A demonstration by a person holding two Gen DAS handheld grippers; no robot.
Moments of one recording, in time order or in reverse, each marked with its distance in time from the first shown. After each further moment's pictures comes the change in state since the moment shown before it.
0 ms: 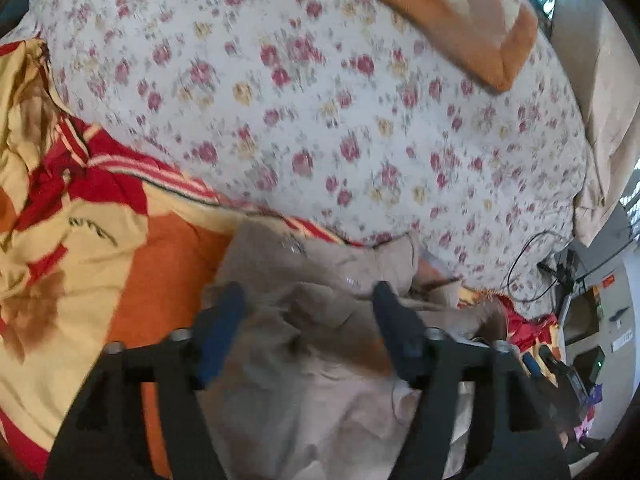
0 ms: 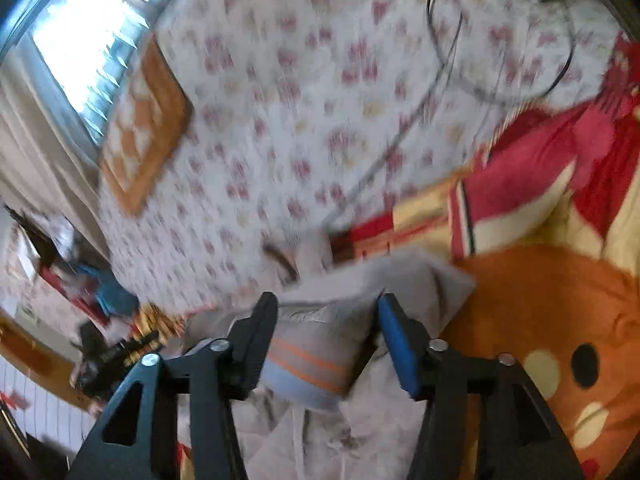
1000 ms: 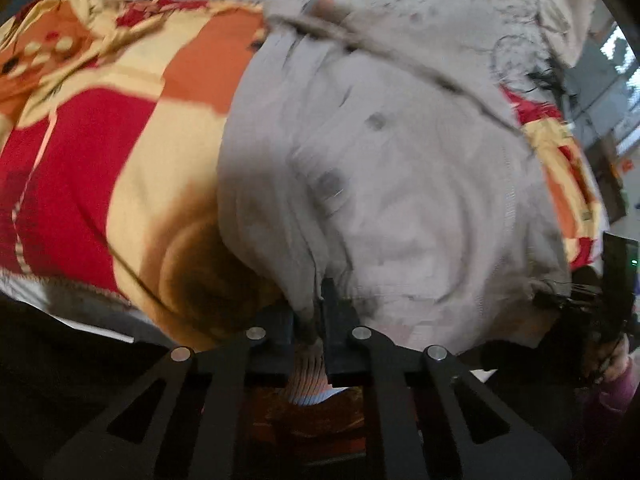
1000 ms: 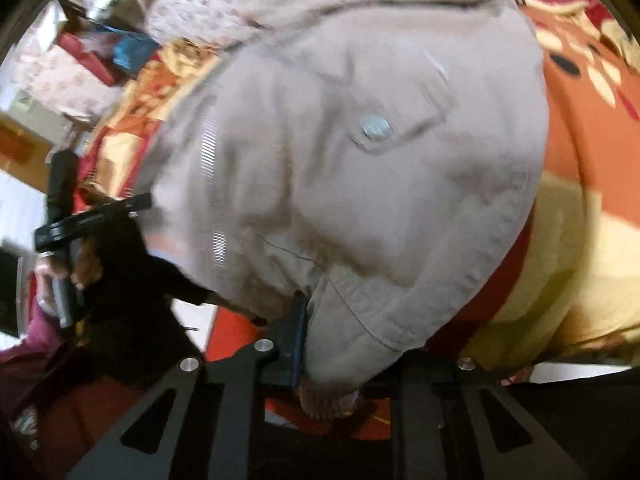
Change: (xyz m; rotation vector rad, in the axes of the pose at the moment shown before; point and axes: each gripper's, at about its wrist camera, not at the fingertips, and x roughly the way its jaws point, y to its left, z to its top) left arm -0.135 0.038 -0.287 0.236 0.267 0.082; right arm -0.083 0.052 -0.297 -0.386 0.593 -0.057
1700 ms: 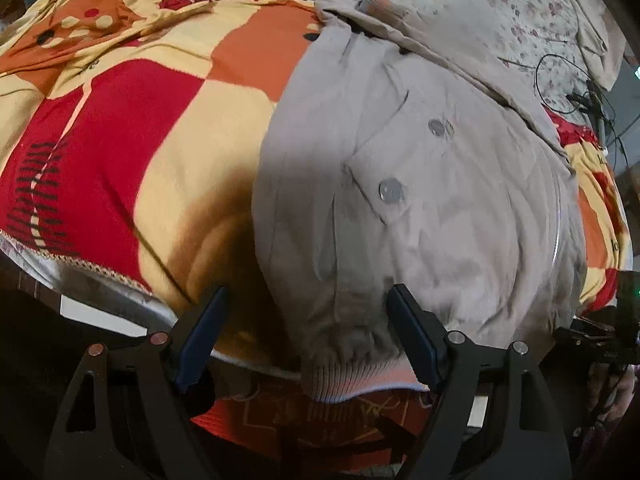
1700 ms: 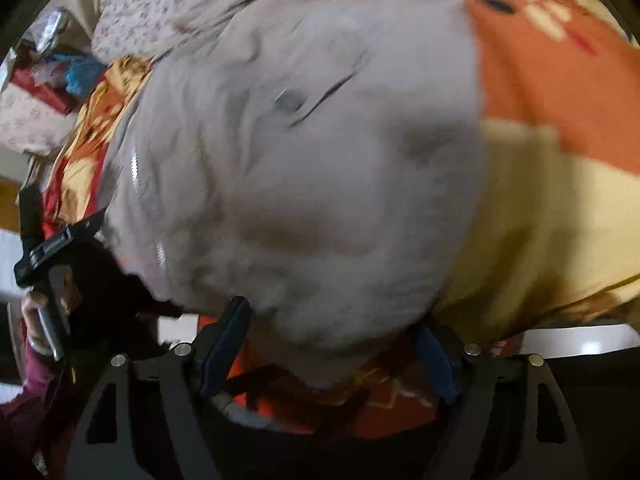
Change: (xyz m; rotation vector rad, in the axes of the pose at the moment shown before) left arm 0.030 0.019 -0.005 -0.106 0.007 0.142; right arm 0.022 -0.034 -0.009 0.144 0.073 -0.103
